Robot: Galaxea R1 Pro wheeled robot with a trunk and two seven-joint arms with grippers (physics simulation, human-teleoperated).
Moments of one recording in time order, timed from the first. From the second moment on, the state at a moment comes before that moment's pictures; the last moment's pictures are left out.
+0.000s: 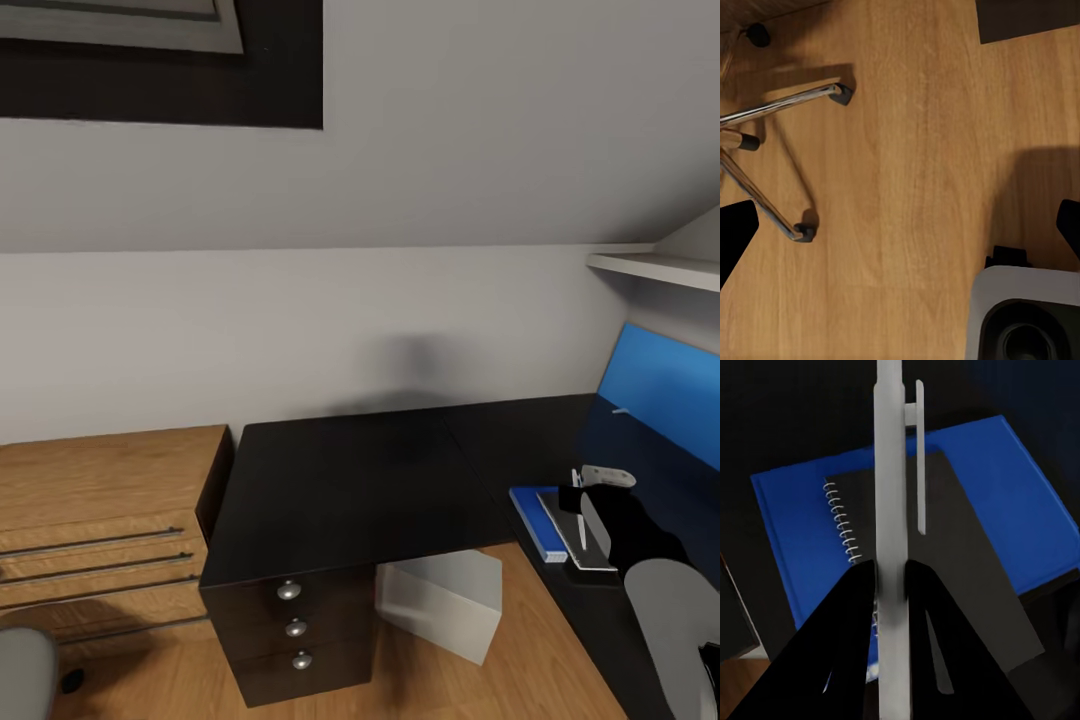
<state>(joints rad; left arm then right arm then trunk) -0.16 0.06 -1.42 -0.11 1.33 -0.40 0.42 -0.83 -0.26 -0.23 -0.57 0.06 0.51 -0.10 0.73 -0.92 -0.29</state>
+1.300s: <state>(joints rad) -0.16 0.05 -1.42 -0.11 1.33 -0.39 0.42 -0.84 -0.31 -0.22 -0.41 0.14 0.49 -0.06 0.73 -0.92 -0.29</state>
